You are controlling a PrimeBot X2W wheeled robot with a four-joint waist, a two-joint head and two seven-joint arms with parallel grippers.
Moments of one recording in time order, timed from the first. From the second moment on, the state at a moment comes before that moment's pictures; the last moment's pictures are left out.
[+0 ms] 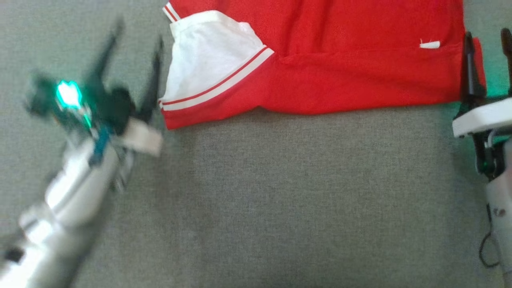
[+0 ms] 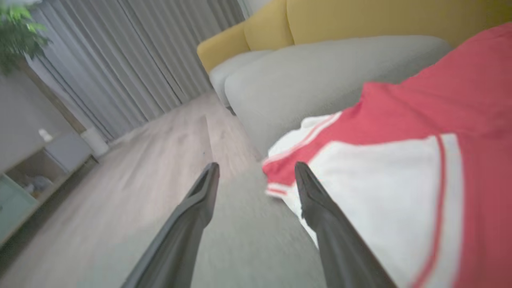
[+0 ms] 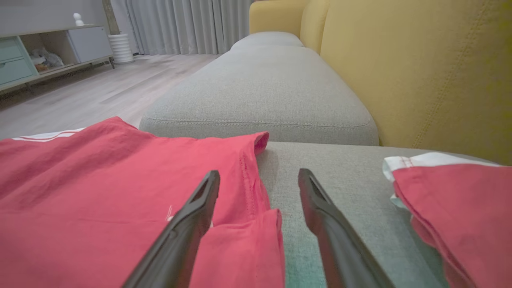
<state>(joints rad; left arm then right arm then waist) -0.75 0.41 -0.66 0.45 -0.24 0.20 -0.26 -0.57 -0.31 0.04 0.55 0.23 0.13 -0.25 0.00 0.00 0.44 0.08</state>
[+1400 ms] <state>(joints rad) -0.48 0.23 -0.55 0.61 -0.26 0.08 -0.26 -0.42 -0.23 -0.01 0.54 0.22 0.13 -0.26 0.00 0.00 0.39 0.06</state>
